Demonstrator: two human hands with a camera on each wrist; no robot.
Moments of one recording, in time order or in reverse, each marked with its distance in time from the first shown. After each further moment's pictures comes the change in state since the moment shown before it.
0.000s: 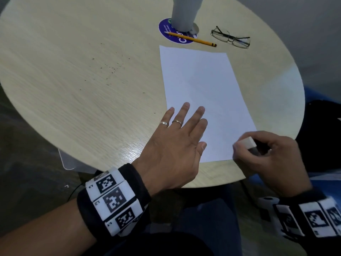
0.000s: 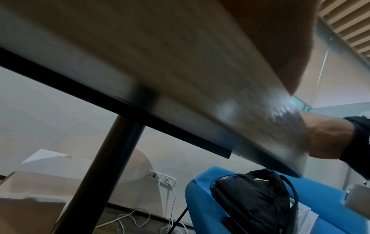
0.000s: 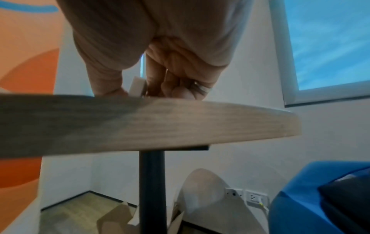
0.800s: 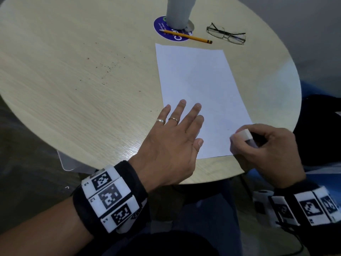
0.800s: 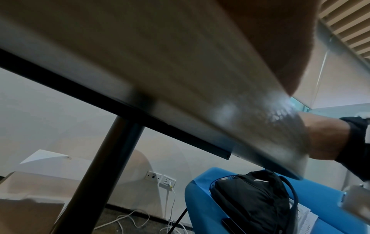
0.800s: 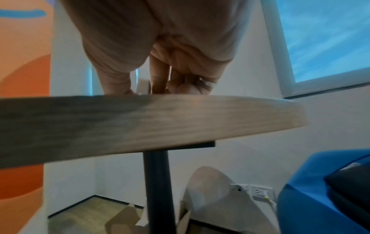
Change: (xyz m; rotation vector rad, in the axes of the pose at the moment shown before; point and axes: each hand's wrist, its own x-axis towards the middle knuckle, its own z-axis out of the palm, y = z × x) left_hand 0.001 -0.001 -0.001 -0.001 -0.026 -0.002; right_hand 0.003 -0.001 0.003 0.120 0.041 0.070
